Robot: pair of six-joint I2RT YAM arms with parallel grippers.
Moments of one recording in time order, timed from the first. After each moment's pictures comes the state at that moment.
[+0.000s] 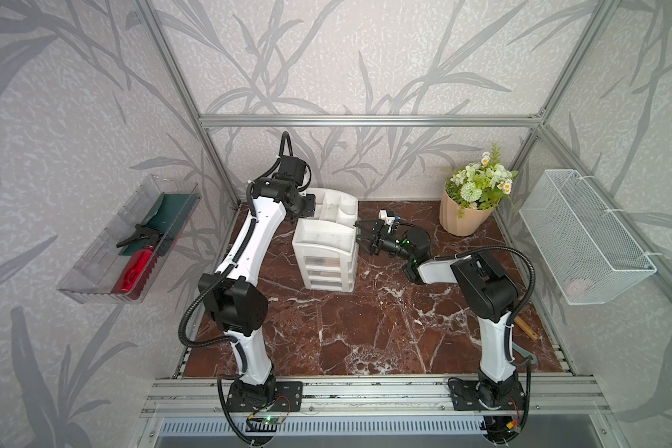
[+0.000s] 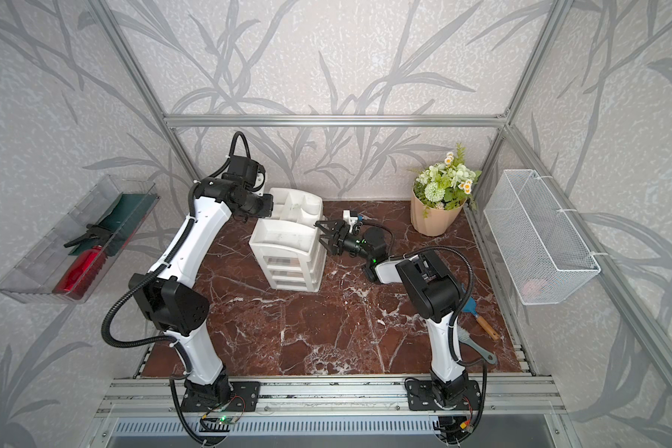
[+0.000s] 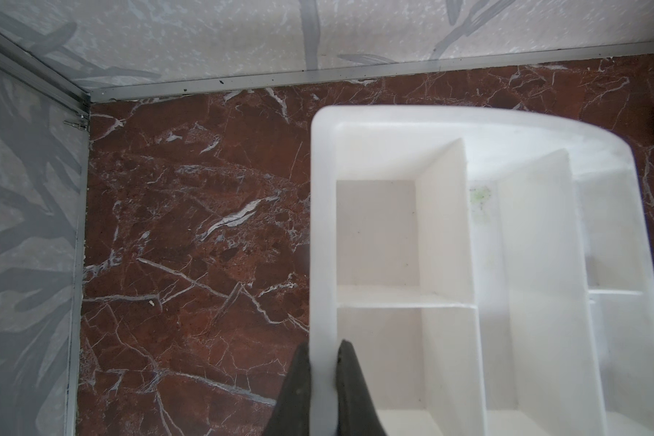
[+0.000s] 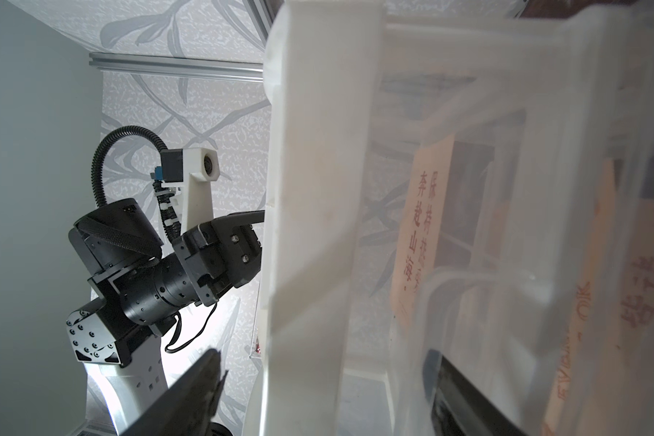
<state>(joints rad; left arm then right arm) -0.21 1.86 2.03 -1.12 -0.08 -0.12 0.51 2.08 1.10 1.20 -0.69 1.63</state>
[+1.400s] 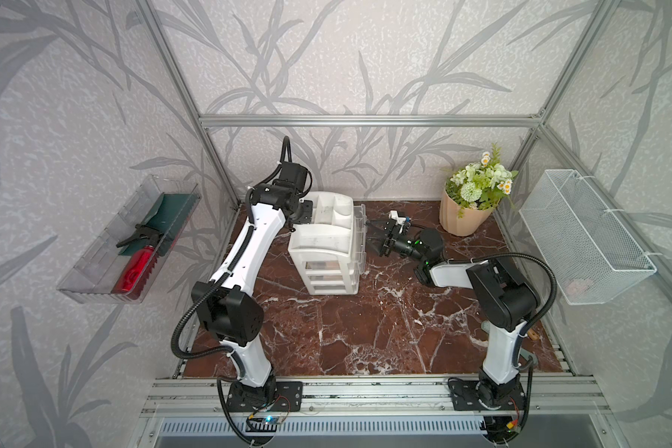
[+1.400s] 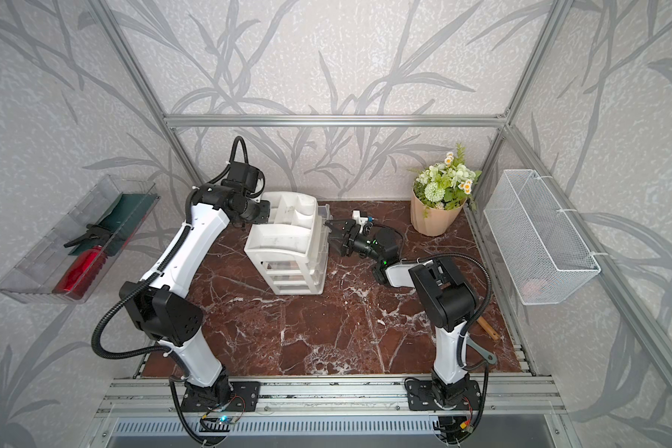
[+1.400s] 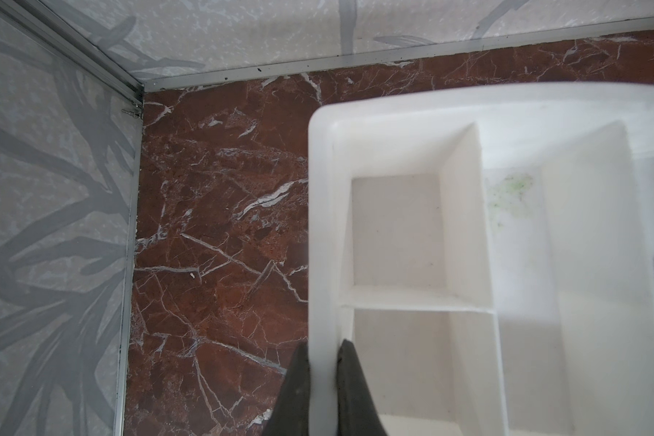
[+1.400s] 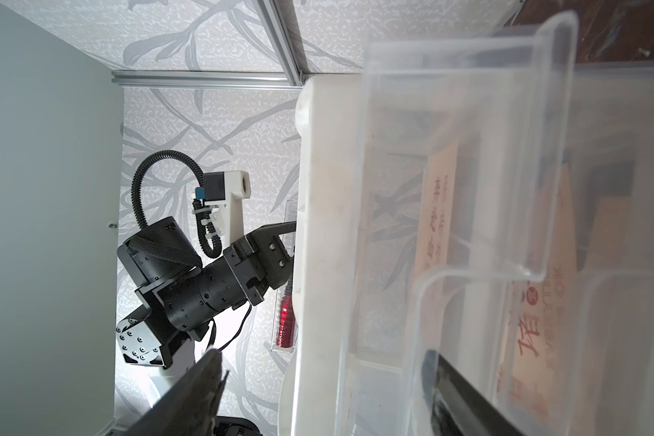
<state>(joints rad) -0.22 1.77 1.91 -1.11 -0.20 -0.12 0.44 1.94 0.97 1.20 -0.72 1.68</state>
